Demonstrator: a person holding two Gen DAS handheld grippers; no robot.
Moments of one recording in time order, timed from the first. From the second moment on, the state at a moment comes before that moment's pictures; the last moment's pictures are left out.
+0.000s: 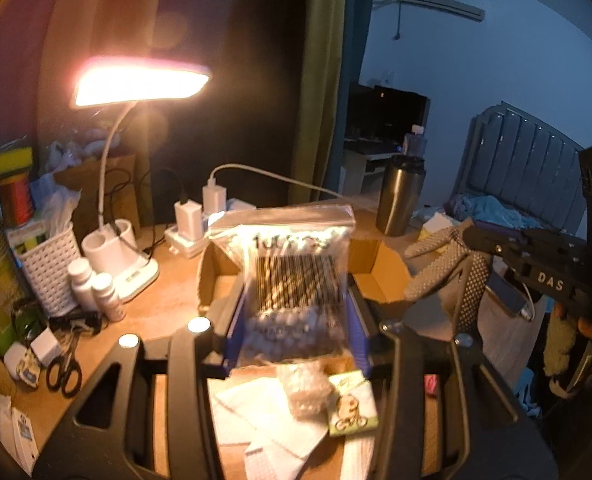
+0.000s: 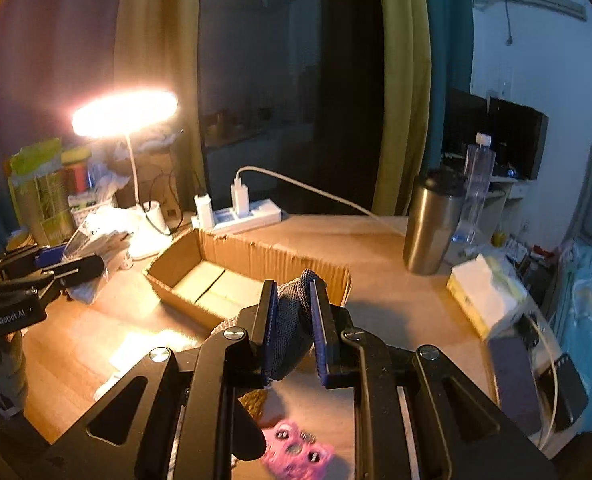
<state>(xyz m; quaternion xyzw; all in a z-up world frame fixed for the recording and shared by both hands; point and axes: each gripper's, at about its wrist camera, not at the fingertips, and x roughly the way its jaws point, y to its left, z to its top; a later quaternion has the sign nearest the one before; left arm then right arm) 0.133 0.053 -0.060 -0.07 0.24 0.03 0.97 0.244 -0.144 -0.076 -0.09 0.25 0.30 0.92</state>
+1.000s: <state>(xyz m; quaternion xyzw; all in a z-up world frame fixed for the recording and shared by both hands) 0.264 0.024 -0.110 -0.10 0.30 -0.02 0.95 0.348 -0.114 -0.095 -0.08 0.25 0.32 0.91</state>
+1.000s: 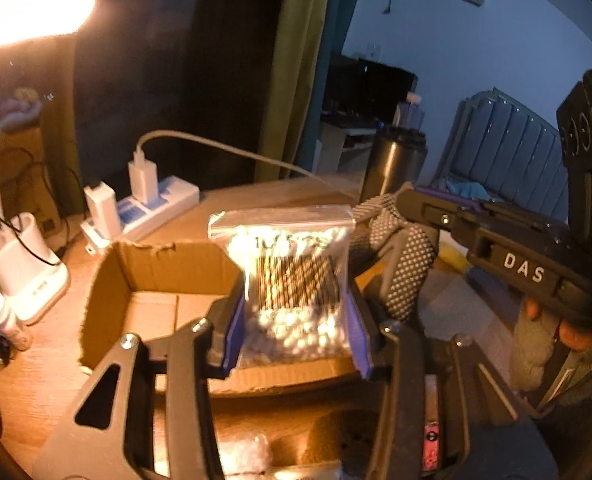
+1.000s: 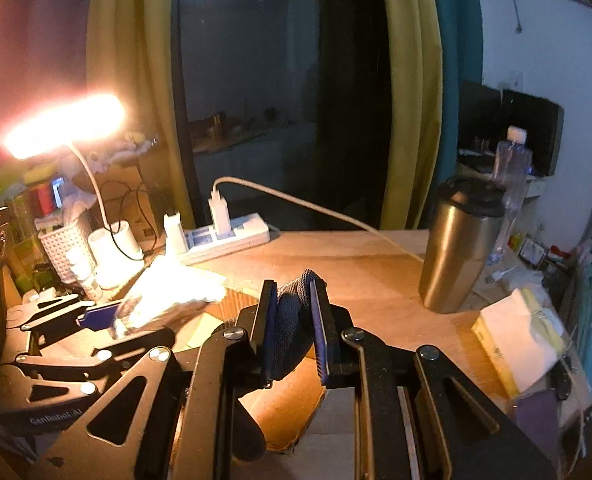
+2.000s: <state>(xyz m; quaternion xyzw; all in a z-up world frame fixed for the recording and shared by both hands) 0.248 0.031 -0.105 -0.11 0.31 0.01 0.94 0.343 -0.120 -0.115 -0.07 0.29 0.31 0.90</state>
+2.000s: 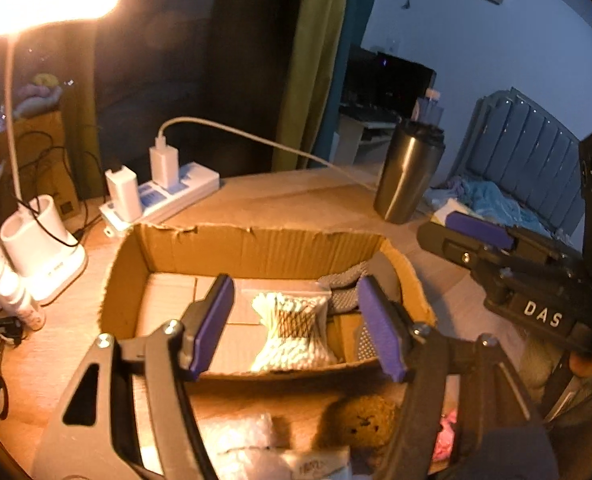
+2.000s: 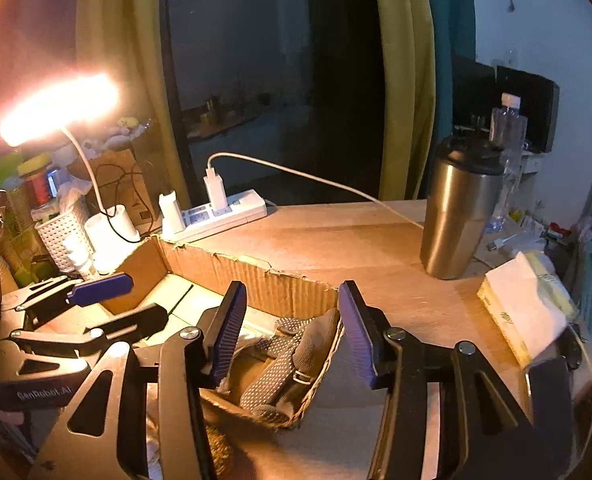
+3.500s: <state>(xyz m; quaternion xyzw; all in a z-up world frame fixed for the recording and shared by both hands) 0.102 0.003 -0.072 -0.10 0.22 0.00 0.97 0.182 -0.162 -0.081 -0.09 0.22 0.28 0.93</state>
